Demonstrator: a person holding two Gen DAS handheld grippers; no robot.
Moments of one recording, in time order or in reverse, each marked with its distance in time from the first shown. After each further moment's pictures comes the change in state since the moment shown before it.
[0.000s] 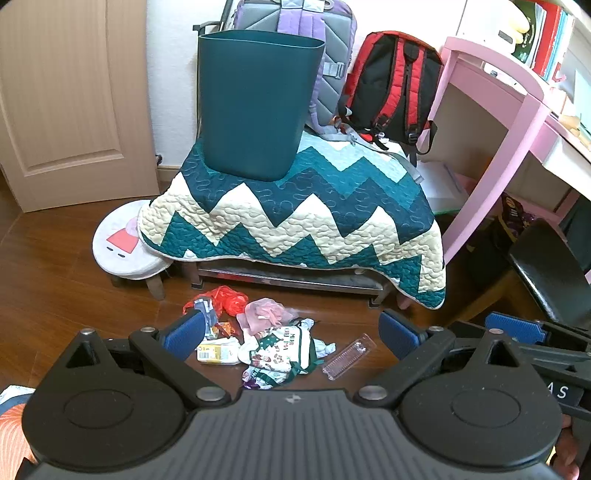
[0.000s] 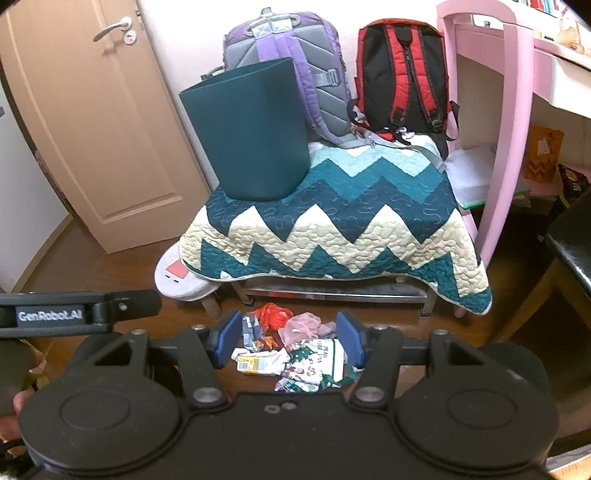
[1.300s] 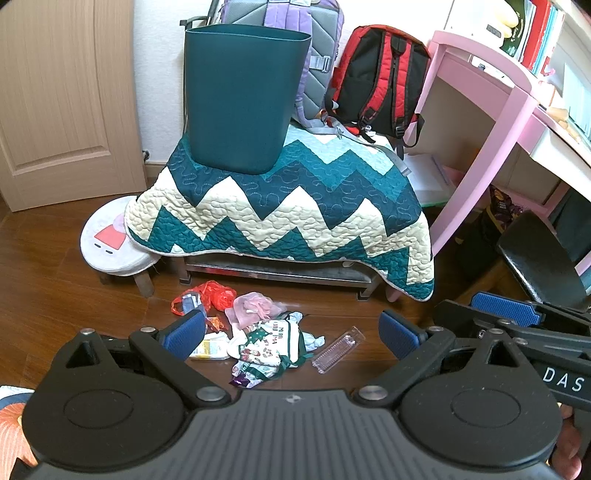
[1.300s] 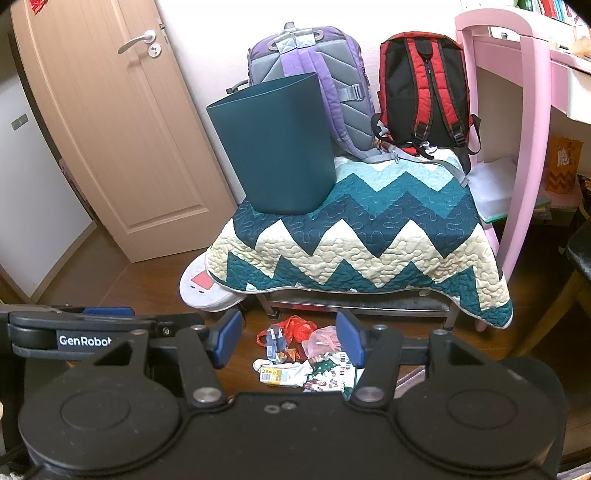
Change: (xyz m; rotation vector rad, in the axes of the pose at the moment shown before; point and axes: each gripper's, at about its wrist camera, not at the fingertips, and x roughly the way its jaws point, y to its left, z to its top) left arm 0.000 -0.013 -0.009 0.015 0.013 -0.030; right arm -0.007 0.000 0.001 -0.006 -0.043 0.090
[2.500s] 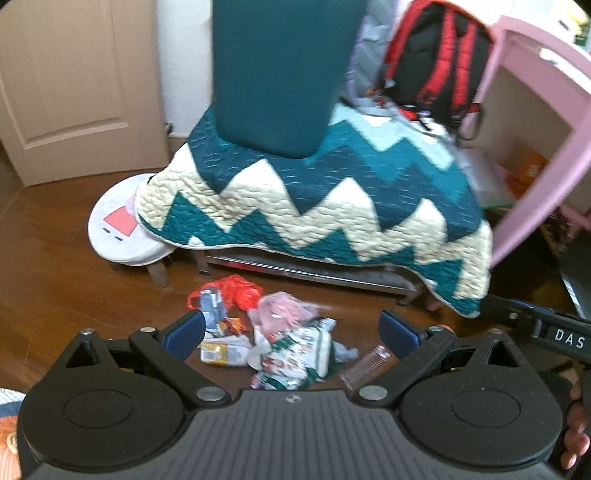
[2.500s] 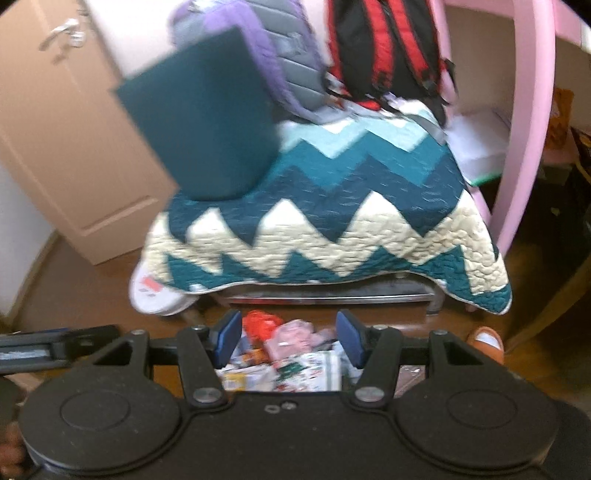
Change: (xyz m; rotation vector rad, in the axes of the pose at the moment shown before) left arm 0.116 0.048 0.045 -0.086 0.090 0.095; right arm 0.125 -0.087 0.030 0.118 0.111 -0.096
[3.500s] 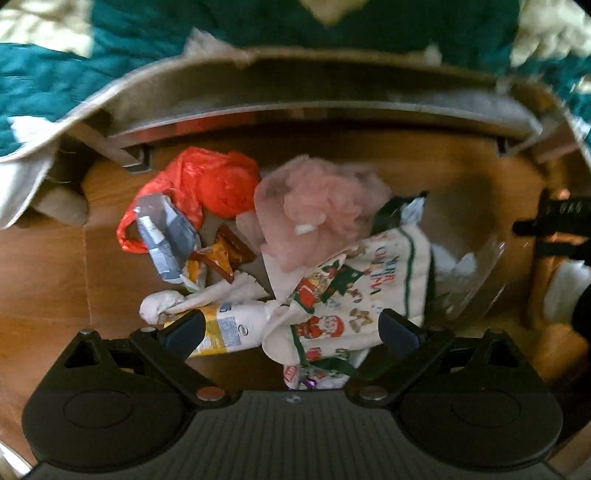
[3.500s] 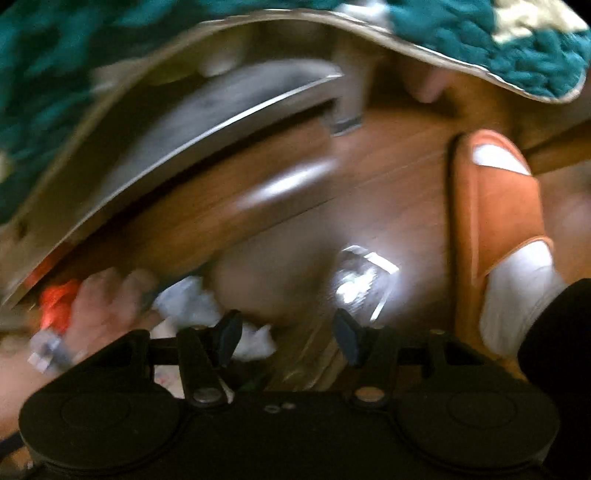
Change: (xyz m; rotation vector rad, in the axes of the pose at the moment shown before) left arm 0.381 0.017 -0.046 0.261 0.560 0.038; right arm 0.358 -0.178 -0.089 0.506 0.527 -0.354
